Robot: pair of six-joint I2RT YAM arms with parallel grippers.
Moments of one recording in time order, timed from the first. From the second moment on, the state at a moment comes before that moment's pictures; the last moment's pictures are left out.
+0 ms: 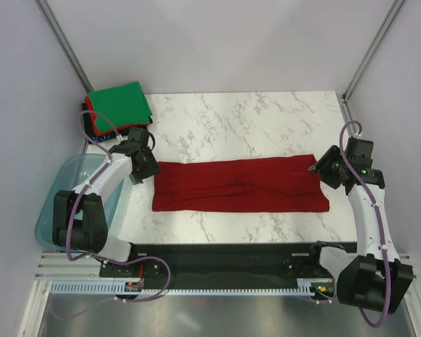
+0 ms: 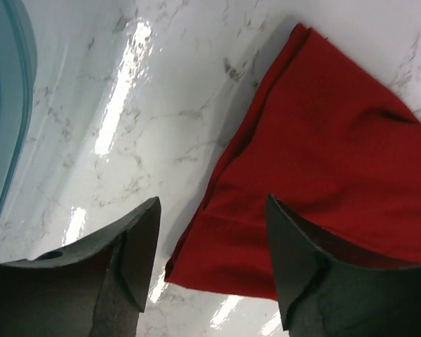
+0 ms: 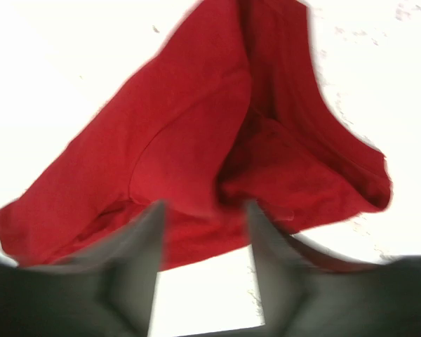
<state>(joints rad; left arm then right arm) -0.16 1.49 1.02 -0.68 -0.19 -0.60 -0.21 1.06 0.90 -0.70 -0.18 0.55</state>
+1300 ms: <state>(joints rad) -0.62 1.71 1.02 -0.55 -0.12 -0.66 0.07 1.99 1.34 -0.46 -0.32 0.78</state>
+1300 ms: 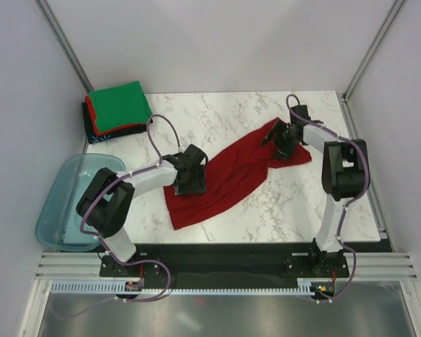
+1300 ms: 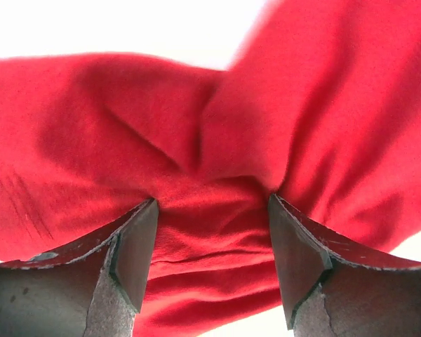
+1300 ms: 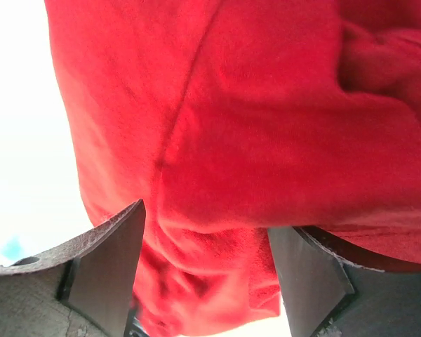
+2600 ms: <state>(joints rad) -0.83 1.18 1.04 -0.66 -0.10 -0.84 0.25 2.03 1.78 -0.35 -0.46 0.59</state>
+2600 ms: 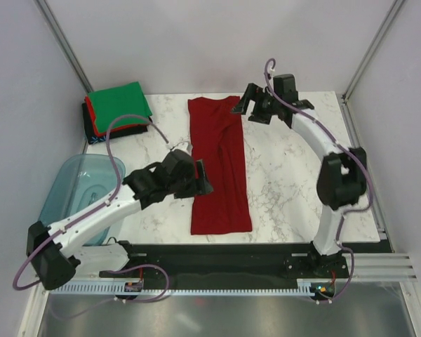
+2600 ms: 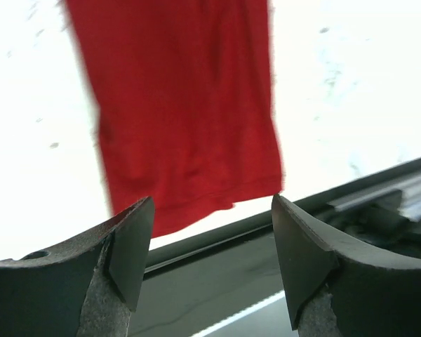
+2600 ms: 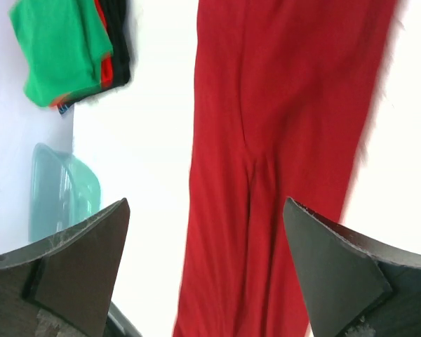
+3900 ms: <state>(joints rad) -0.82 1.06 0.37 -0.21 0.06 -0.96 0.71 1.07 0.34 -0.19 -0.22 0.85</state>
